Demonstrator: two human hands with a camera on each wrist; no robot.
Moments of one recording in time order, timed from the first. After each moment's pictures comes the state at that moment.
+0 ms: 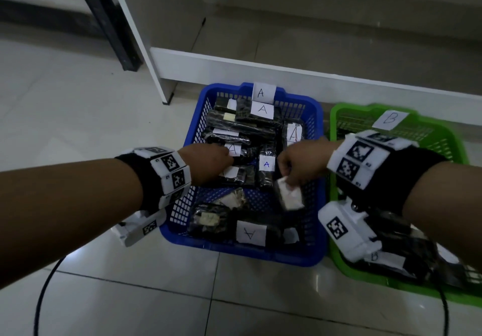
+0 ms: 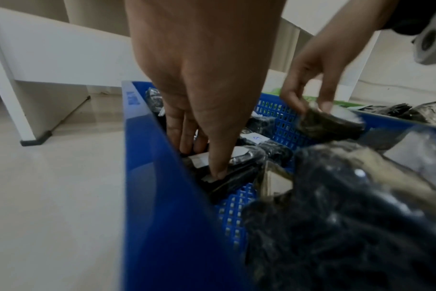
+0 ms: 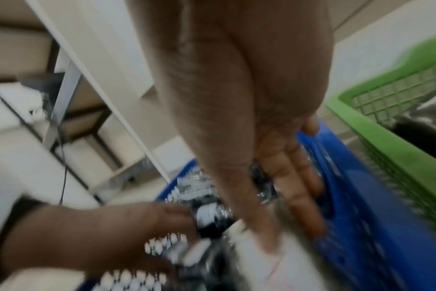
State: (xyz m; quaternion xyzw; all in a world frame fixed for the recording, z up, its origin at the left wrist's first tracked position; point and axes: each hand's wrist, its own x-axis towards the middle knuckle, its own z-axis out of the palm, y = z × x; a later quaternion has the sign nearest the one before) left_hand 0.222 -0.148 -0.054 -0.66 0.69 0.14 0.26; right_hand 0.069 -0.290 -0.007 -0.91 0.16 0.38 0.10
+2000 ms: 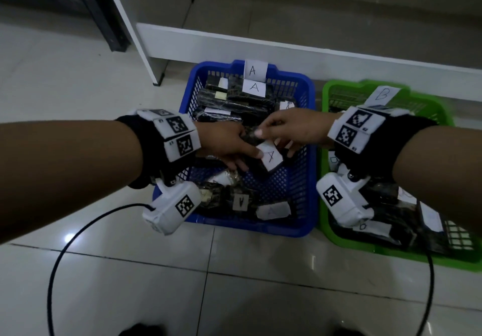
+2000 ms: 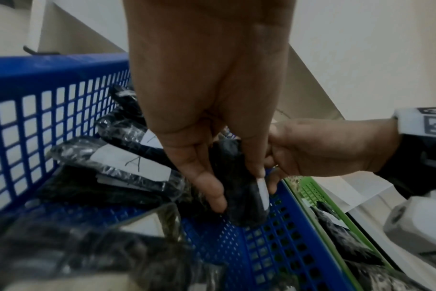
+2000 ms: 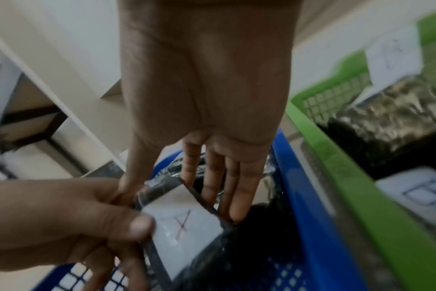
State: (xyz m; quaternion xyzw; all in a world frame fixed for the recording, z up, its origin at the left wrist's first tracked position) left_hand 0.177 -0.172 -0.029 -0.69 0.36 0.60 -0.20; right_hand 0.058 -0.296 -0.012 -0.80 0.30 0.22 0.46
